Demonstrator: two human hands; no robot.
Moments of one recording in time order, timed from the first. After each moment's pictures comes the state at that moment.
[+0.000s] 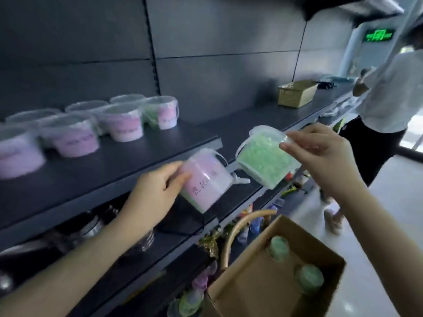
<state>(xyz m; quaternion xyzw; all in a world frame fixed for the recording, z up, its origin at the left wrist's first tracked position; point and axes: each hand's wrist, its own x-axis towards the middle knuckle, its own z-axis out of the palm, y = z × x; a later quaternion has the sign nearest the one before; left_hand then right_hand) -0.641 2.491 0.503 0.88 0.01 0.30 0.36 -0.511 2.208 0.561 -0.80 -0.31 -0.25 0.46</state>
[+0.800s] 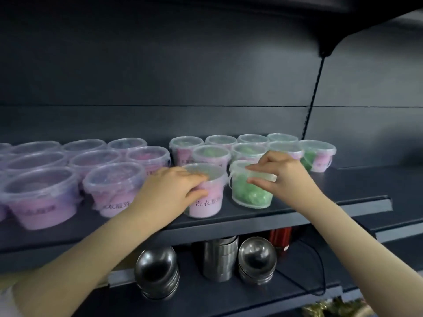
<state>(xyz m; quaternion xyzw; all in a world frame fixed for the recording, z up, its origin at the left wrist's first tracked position) -0.872 2.697 0.583 0.93 0.17 0.32 -0.08 -0.649 2.556 0.596 -0.69 -0.63 -0.16 0.32</state>
